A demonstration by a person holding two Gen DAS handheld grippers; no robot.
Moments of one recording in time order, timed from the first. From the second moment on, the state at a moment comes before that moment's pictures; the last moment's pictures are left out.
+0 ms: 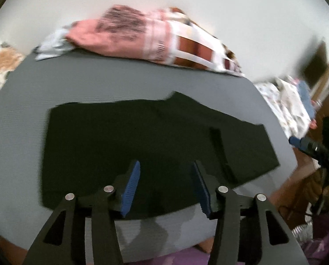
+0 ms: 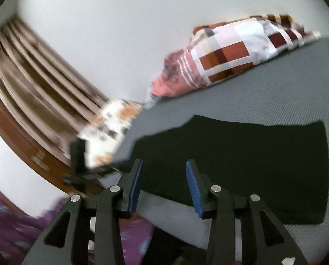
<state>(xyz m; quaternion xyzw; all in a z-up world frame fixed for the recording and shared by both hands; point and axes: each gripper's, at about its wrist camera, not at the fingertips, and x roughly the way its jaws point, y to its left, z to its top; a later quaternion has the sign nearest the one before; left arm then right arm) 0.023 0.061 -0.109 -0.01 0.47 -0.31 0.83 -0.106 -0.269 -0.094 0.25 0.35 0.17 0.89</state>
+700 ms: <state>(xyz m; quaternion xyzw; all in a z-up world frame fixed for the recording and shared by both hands) 0.060 0.162 -0.143 -0.02 0.47 -0.18 0.86 -0.033 -0.161 -0.119 0.04 0.45 0.13 0.88</state>
